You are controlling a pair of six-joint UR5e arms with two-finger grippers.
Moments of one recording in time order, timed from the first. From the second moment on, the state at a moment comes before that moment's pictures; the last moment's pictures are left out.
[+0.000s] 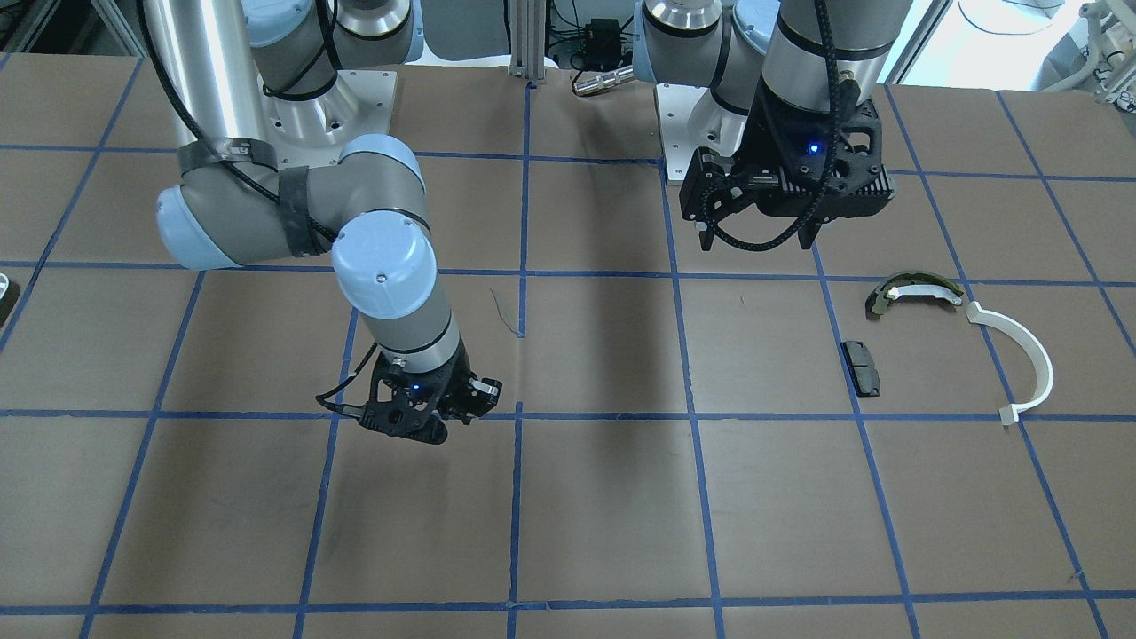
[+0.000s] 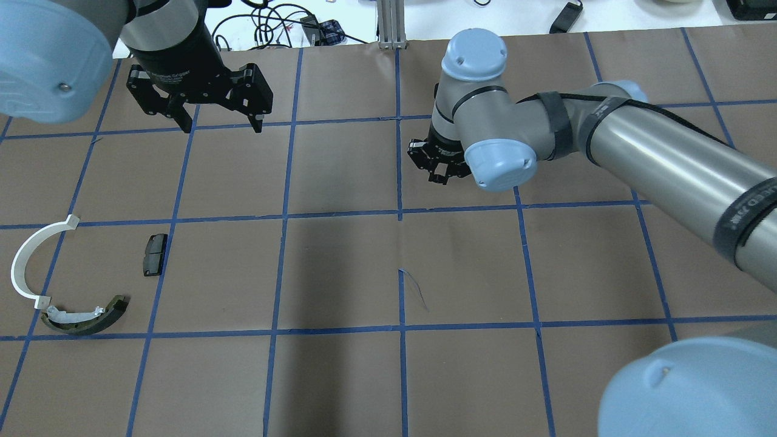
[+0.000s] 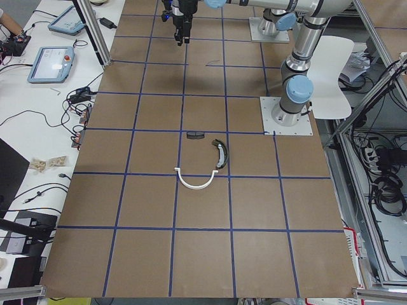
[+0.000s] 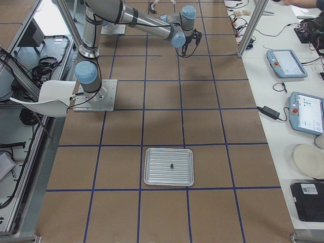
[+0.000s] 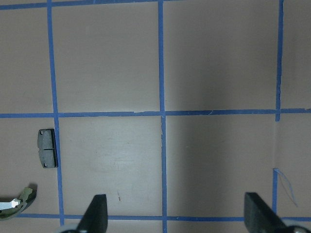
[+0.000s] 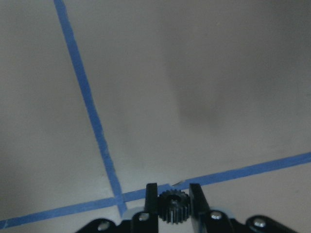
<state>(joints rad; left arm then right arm) -1.65 -1.62 -1.48 -1.55 1.64 -0.07 1.82 -1.12 1.68 -2.21 -1.48 0.53</state>
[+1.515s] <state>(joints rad) -1.66 -1.65 -1.50 -1.56 1.56 -0.10 1.98 -1.09 1.71 -2.27 -1.48 0.68</state>
